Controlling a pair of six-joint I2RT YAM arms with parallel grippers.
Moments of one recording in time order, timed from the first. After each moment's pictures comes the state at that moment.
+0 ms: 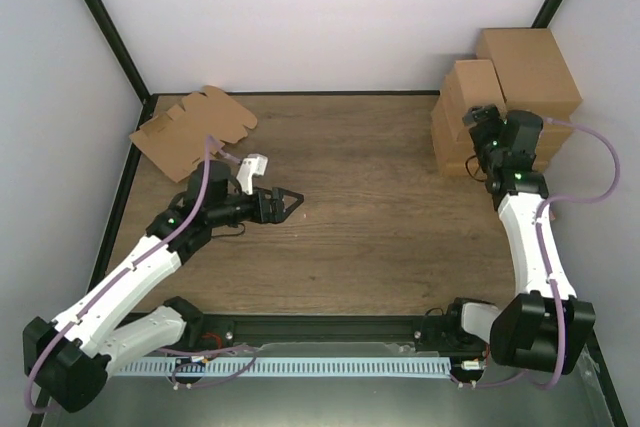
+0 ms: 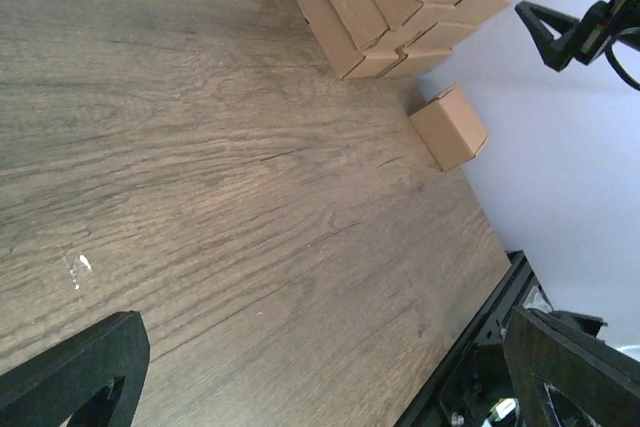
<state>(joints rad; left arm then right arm) -0.56 0.98 0.81 -0.33 0.44 -0.57 -0.15 1.18 1.05 -0.31 -0.04 1.08</state>
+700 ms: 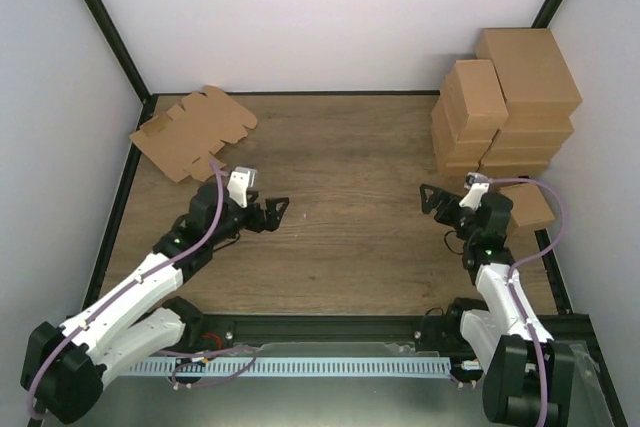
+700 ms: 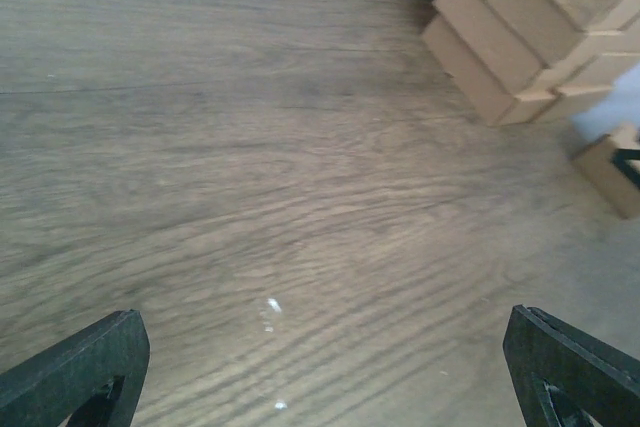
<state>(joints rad) -0.56 0.88 0.57 -0.12 0.17 -0.41 -0.15 0.86 0.32 0.12 -0.46 0.43</state>
